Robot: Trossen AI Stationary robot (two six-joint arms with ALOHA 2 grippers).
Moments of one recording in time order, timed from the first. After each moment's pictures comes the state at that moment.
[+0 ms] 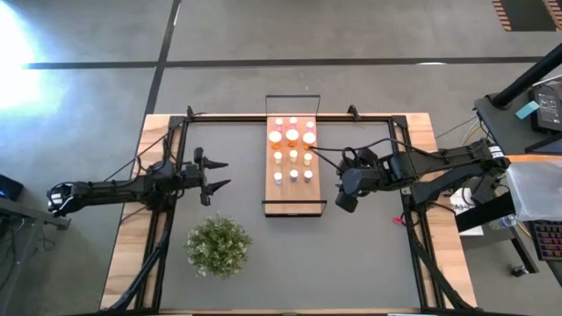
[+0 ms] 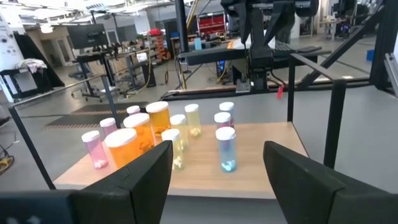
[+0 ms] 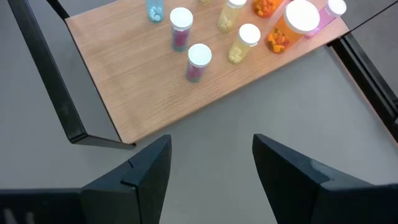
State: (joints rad) left arm 0.22 0.38 0.01 0.33 0.01 0.14; right arm 0.17 1.30 1.23 -1.06 0.38 0.52
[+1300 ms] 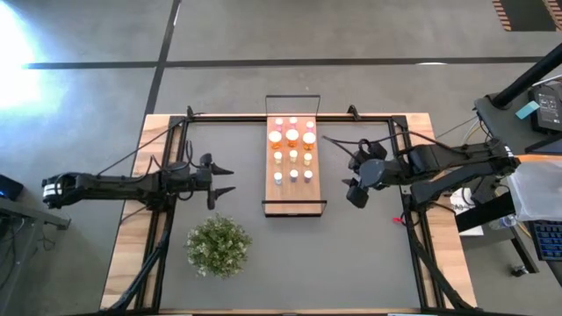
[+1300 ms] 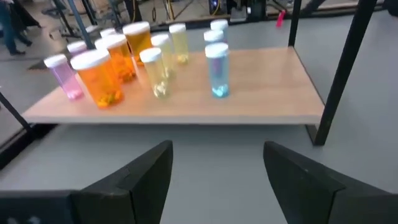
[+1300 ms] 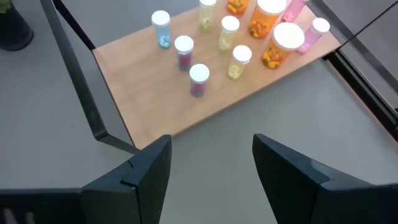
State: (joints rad) left arm 0.22 0.59 0.00 0.33 0.01 0.14; right arm 0.17 1.17 1.23 -1.06 0.37 0.52
